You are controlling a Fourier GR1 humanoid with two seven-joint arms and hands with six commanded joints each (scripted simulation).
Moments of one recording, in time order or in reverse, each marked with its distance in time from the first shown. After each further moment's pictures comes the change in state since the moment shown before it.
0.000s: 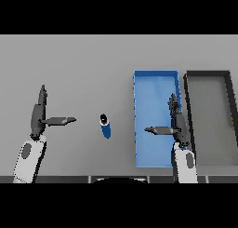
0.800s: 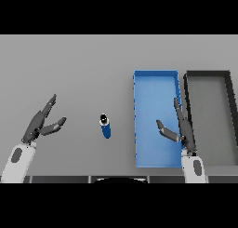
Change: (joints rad) left arm 0.064 0.180 -0.081 0.001 0.002 -0.343 -0.207; right arm 0.095 -0.156 0.074 -0.118 0.171 0.036 -0.100
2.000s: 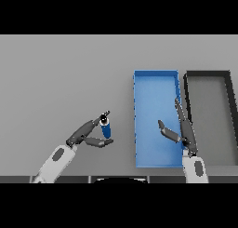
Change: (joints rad) left arm -0.122 -0.288 -0.302 0.059 -0.193 -0.063 0.128; right arm 0.010 -0.006 -0.010 -0.008 -0.013 0.011 -0.003
